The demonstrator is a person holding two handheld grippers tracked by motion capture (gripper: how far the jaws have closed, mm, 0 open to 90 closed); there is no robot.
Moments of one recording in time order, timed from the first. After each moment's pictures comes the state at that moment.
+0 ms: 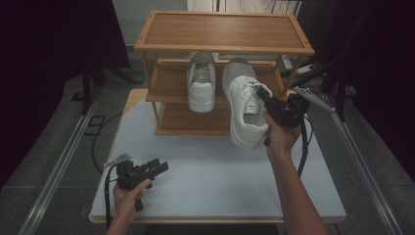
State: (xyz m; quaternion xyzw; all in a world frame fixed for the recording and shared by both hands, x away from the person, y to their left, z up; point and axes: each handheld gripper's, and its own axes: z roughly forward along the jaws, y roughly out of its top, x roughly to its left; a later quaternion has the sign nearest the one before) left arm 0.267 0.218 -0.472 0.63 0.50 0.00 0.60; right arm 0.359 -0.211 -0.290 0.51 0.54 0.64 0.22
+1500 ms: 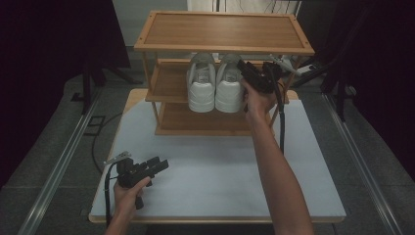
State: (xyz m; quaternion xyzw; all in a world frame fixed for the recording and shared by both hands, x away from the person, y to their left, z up) left arm 0.273 0.219 -0.471 0.63 0.50 0.00 0.60; right arm 0.466 -0.170 -0.287 0.53 0.53 0.62 0.22
